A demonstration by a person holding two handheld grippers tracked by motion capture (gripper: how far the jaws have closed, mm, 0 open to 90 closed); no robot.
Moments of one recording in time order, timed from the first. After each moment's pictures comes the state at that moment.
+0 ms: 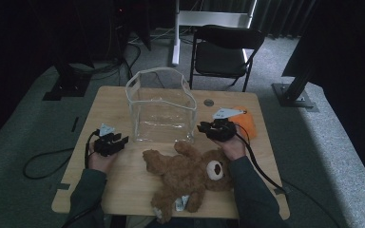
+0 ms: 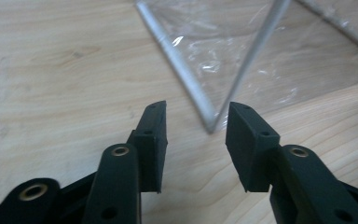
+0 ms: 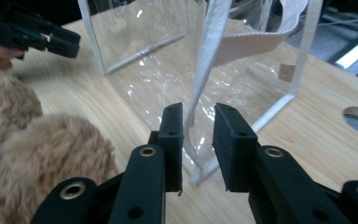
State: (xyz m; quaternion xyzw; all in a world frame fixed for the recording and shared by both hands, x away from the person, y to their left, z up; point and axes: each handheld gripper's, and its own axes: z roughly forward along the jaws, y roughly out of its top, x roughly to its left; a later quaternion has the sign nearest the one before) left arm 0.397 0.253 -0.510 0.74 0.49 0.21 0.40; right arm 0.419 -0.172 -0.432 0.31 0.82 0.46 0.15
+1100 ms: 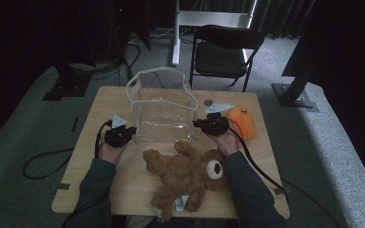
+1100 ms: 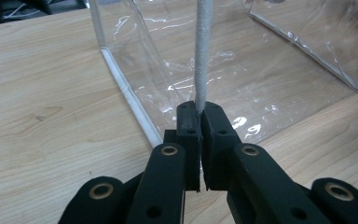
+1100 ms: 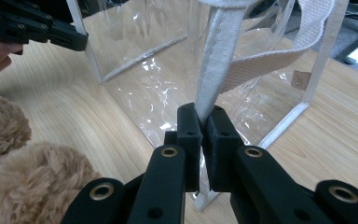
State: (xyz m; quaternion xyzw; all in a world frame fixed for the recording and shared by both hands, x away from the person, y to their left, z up) left arm 0.414 0.217 -0.485 0.77 0.45 0.22 0.40; right arm 0.440 -0.154 -0.434 0.31 0.82 0.45 0.14
